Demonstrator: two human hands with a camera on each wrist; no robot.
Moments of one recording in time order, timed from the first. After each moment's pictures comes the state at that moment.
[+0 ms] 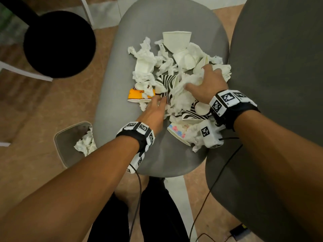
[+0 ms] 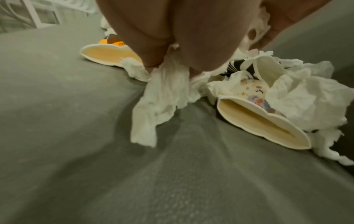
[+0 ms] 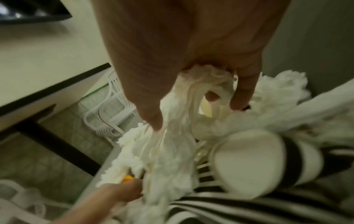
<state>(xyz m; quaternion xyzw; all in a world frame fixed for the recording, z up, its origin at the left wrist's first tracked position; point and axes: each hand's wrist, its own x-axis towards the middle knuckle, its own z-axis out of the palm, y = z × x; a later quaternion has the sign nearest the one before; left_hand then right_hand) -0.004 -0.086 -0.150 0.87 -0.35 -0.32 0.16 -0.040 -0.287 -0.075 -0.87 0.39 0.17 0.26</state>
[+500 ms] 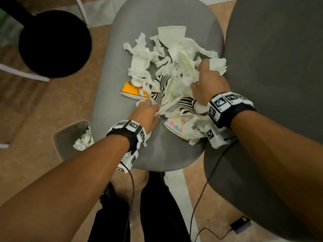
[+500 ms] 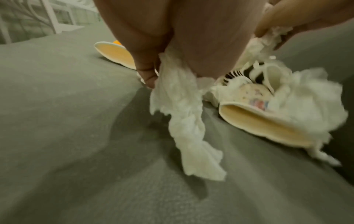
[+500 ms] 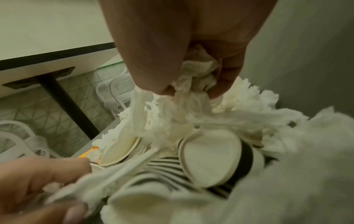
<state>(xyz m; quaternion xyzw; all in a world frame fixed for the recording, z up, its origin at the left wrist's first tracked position) -0.002 -0.062 -0.145 0.86 -0.39 -0.30 0.13 -0.063 -0.281 -0.073 -0.93 0.31 0.12 0.16</state>
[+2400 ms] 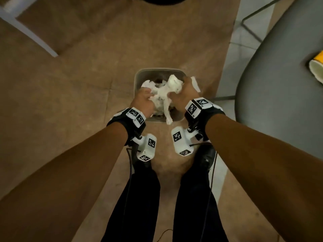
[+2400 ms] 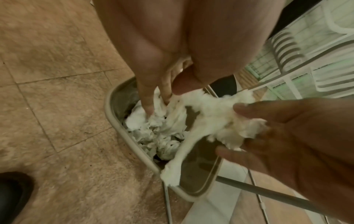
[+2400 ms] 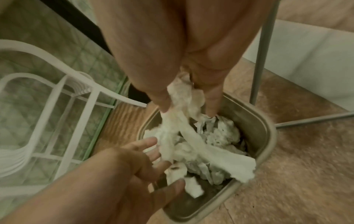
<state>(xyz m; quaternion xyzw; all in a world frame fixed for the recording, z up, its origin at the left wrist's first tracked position) 0.054 0.328 -0.334 0.78 0.21 -0.34 0.49 0.063 0.174 -0.280 -0.81 0.28 0.34 0.39</state>
